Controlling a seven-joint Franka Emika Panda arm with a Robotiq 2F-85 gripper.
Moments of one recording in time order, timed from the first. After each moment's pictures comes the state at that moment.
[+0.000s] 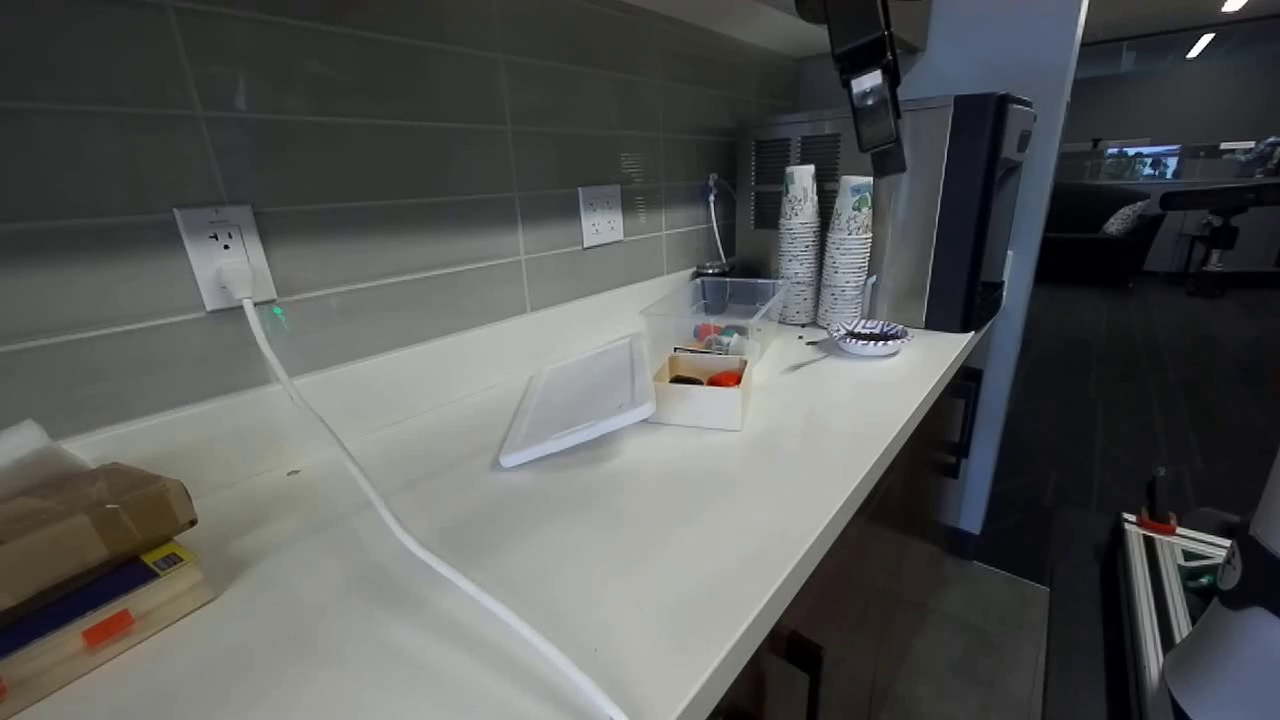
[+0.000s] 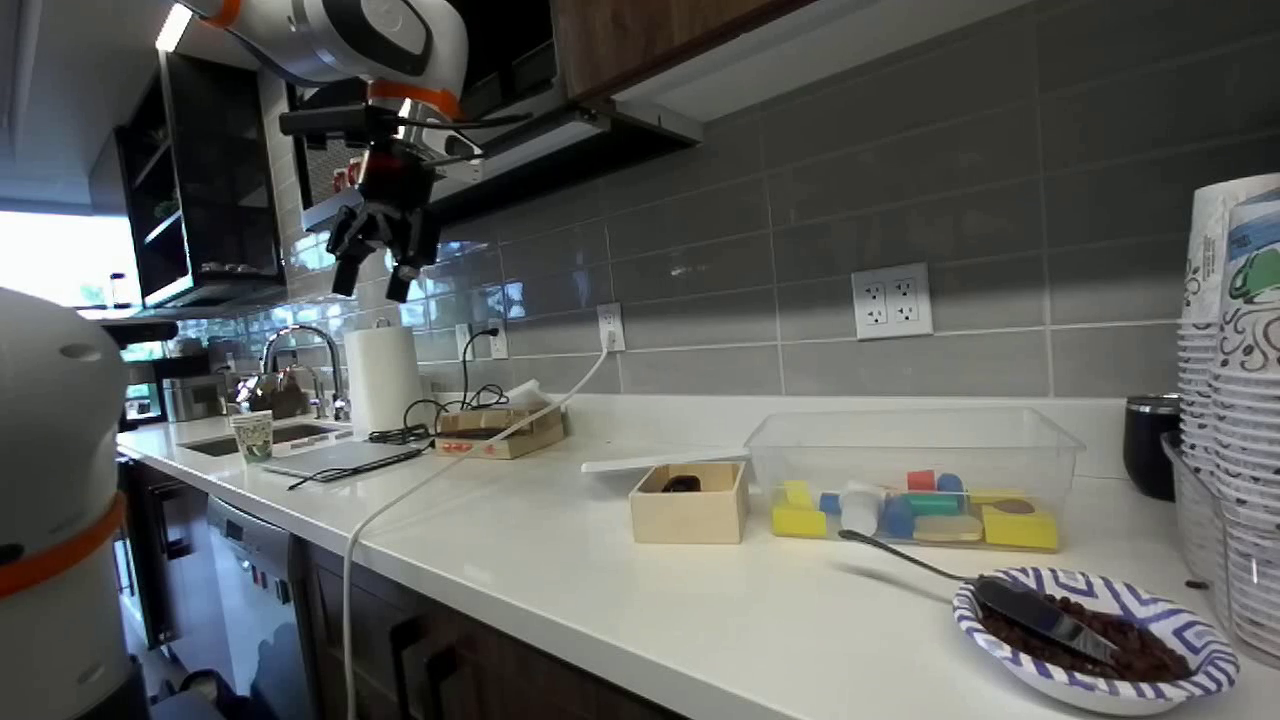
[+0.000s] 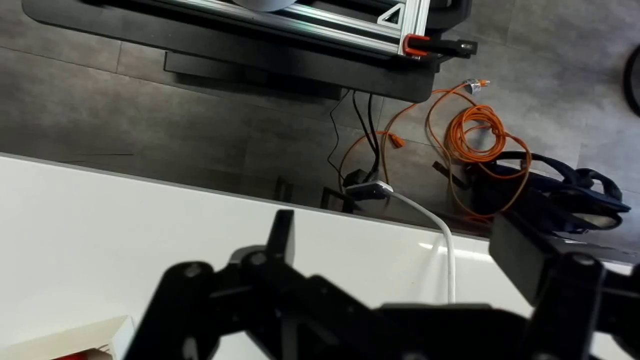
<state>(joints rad) 0.14 -0.59 0.03 -2.31 0.17 1.45 -0.04</state>
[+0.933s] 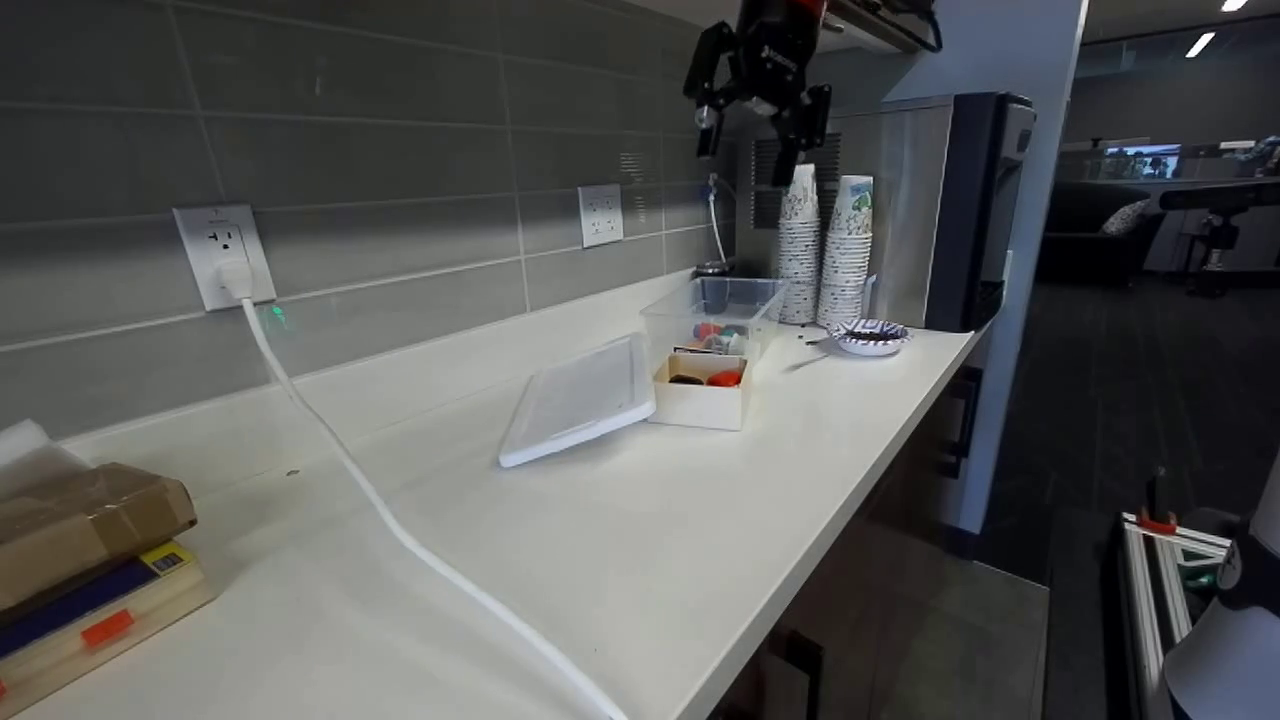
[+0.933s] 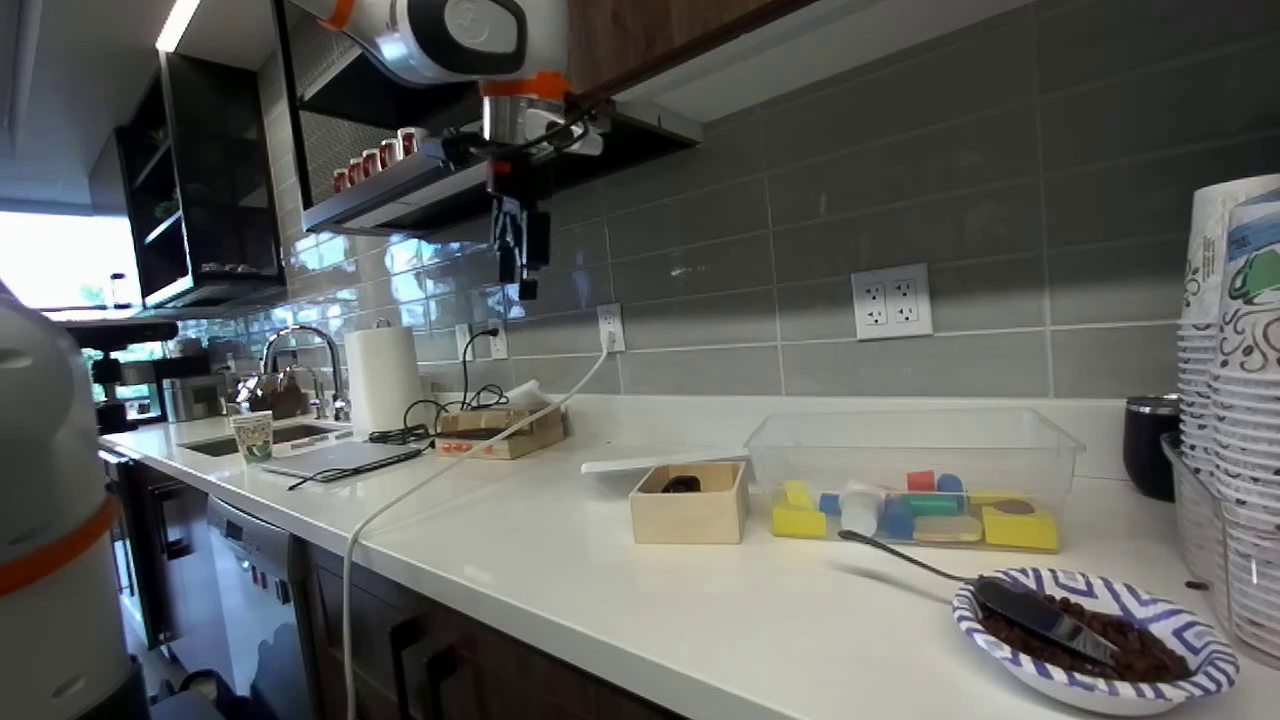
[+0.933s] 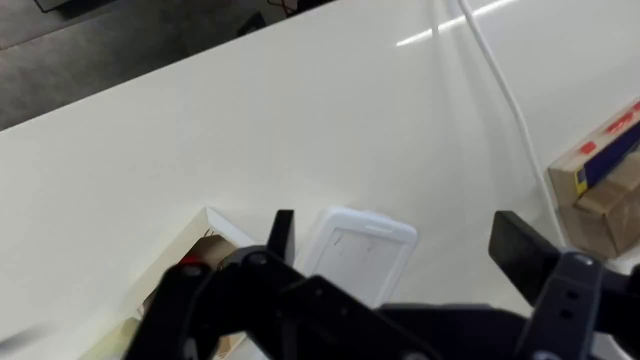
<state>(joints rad) -0.07 -0.45 -0.05 -2.27 0.30 1.85 0.21</state>
